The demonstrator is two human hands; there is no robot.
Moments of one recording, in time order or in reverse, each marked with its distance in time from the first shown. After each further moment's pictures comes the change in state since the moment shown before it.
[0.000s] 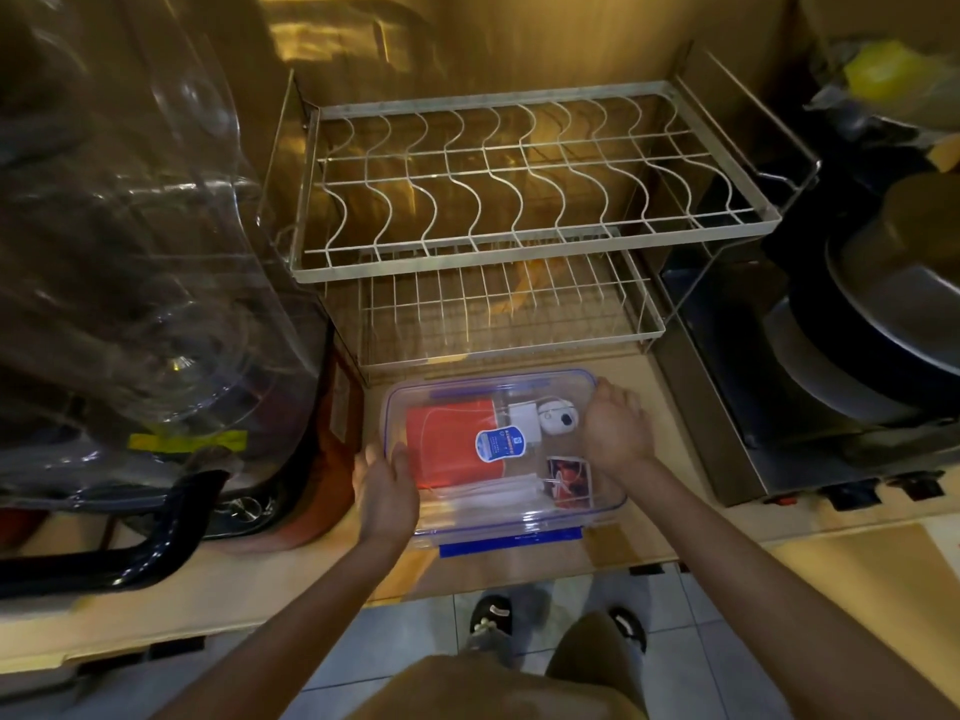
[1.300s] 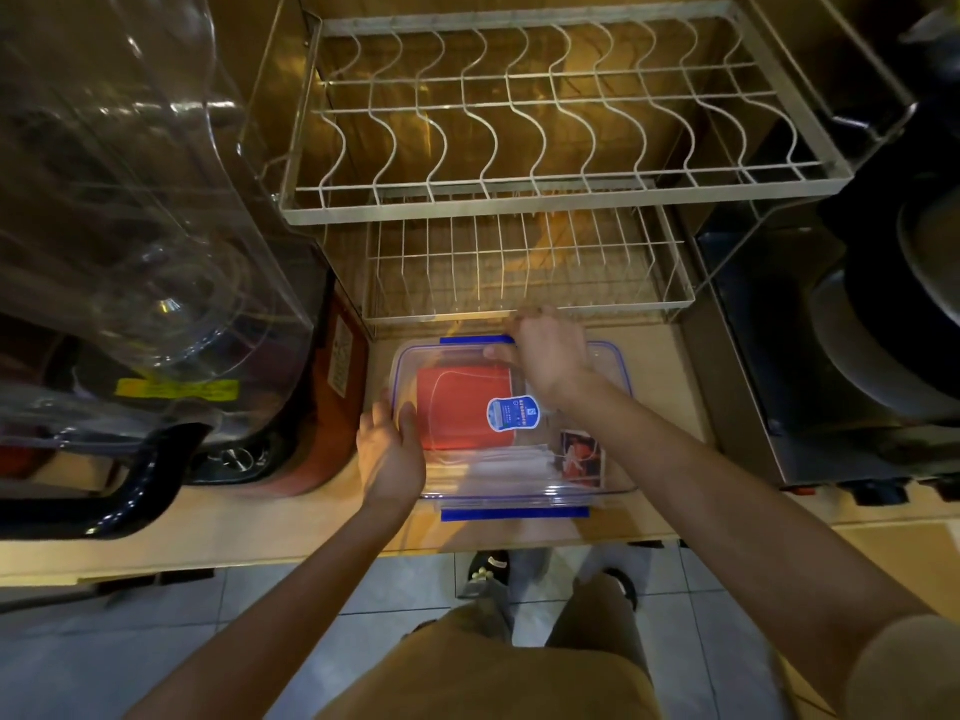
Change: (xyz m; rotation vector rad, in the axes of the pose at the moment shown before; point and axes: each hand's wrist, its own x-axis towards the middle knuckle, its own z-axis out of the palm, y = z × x) left_hand -0.004 -0.003 0.013 0.041 0.058 -0.030; right_hand 0.035 -0.074 -0.010 -0.199 -0.035 -0.473
